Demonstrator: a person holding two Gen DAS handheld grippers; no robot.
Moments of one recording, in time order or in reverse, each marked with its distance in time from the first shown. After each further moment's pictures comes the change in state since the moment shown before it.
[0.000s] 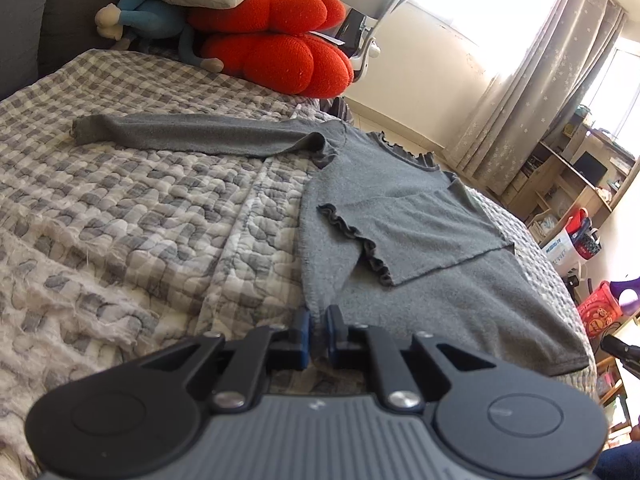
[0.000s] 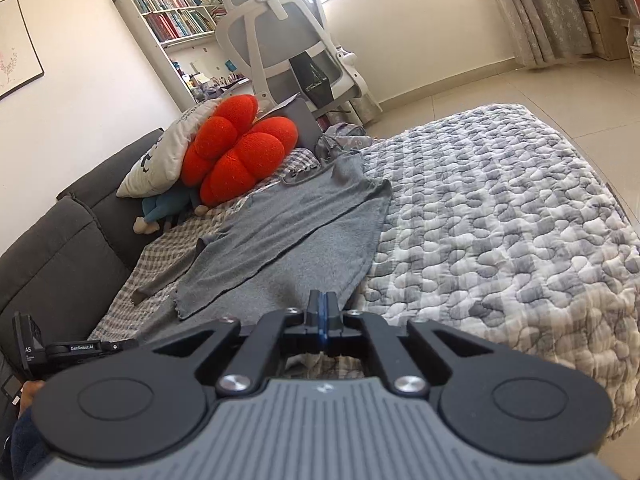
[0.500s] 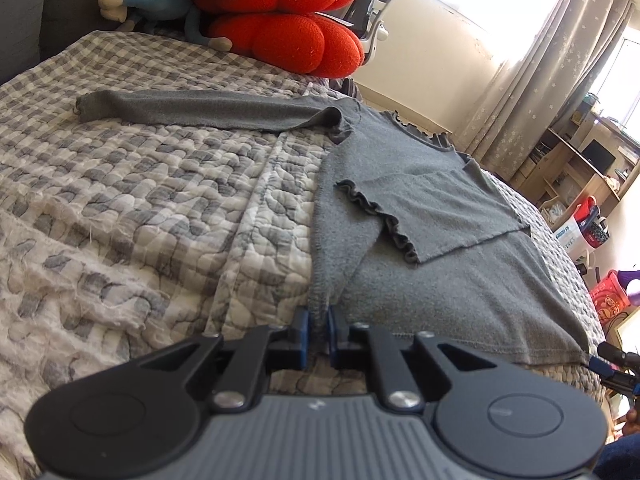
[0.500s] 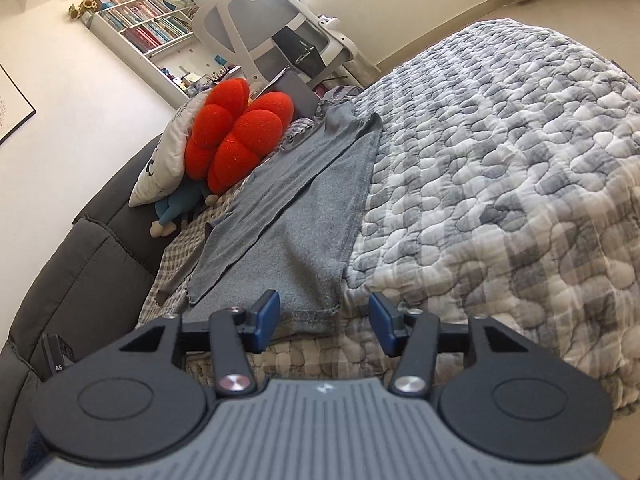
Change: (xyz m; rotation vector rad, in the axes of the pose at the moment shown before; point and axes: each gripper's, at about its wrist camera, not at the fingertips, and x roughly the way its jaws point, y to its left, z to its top) left arm 0.010 0.010 -0.006 -0.001 0.034 0.018; right arm 0.027 -0.025 -0.035 0.167 0.075 0.104
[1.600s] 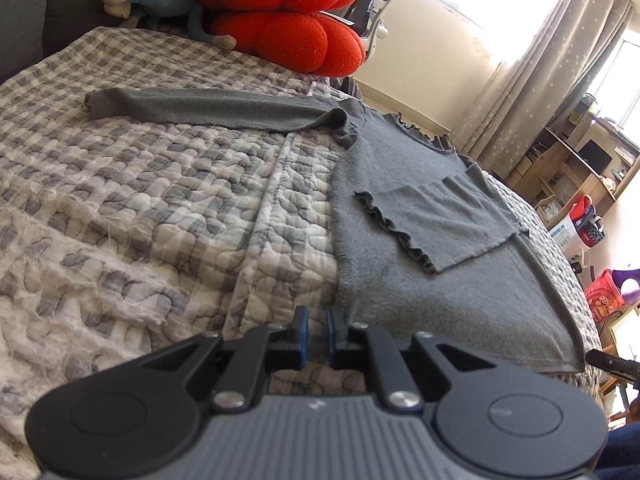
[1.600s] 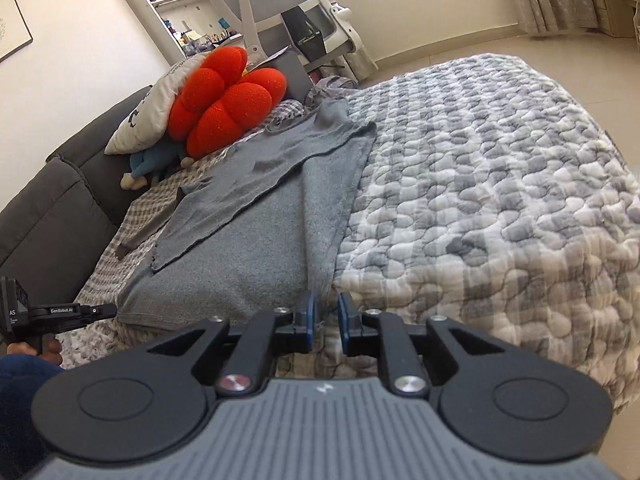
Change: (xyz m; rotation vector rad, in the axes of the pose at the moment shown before) left arm -0.013 0.016 0.005 -0.022 0.019 -0.017; right arm -0.020 0.014 0.015 -0.195 0.031 -0.135
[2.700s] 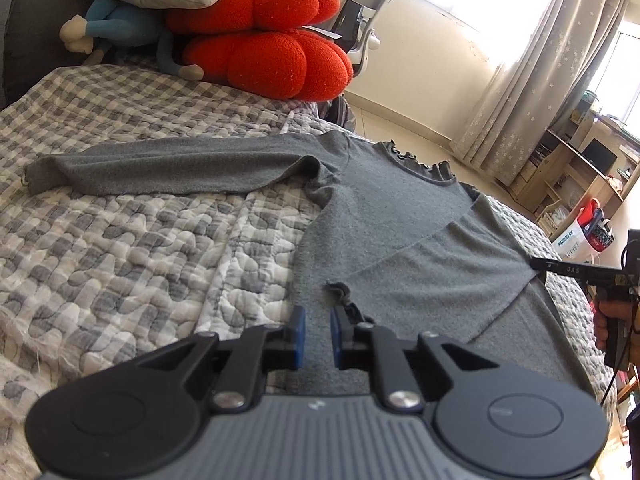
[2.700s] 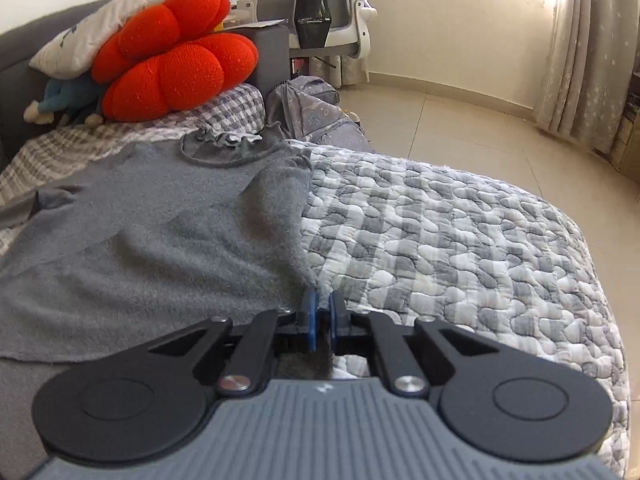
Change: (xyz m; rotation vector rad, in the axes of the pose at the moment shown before) left arm 0.050 -0.038 0.059 0.057 -0.046 0.026; right arm 0.195 0.002 0.140 -0.407 0.095 -0.264
